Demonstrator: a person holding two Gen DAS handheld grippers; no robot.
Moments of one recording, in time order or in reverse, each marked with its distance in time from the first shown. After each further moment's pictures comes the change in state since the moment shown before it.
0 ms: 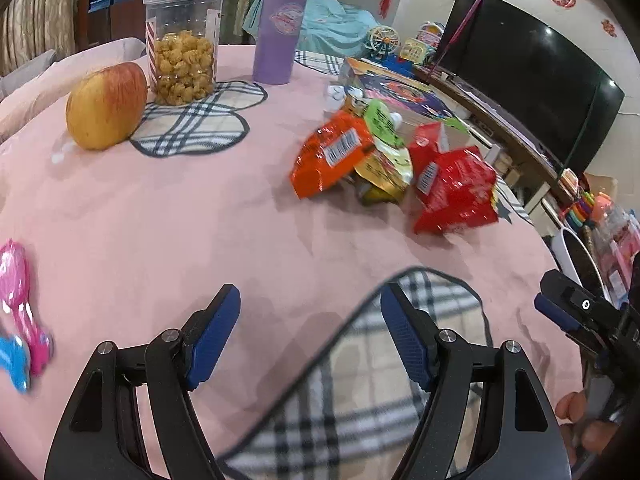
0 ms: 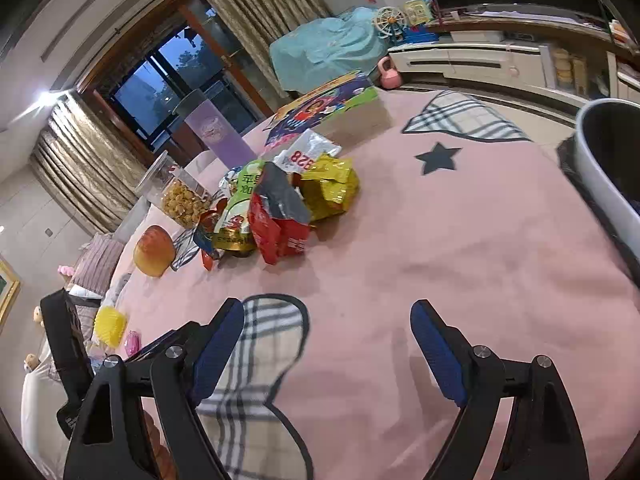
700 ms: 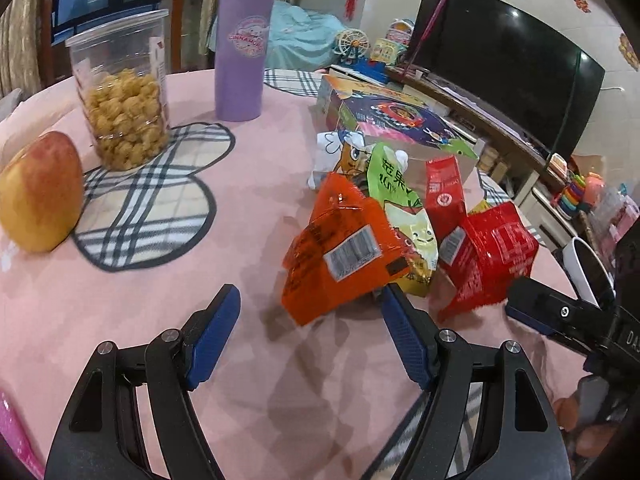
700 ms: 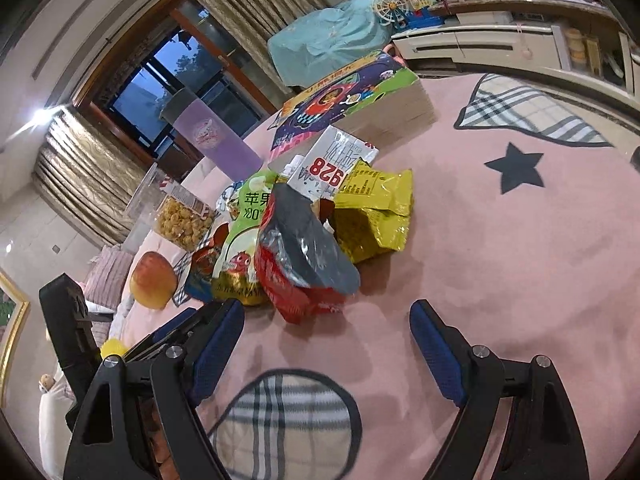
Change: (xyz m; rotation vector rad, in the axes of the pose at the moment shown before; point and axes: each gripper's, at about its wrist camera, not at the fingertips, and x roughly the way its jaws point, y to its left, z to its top) left arm 0.052 0.004 0.064 0.126 -0.032 -0.071; right arm 0.066 0.016 0.031 0.071 0.022 0.050
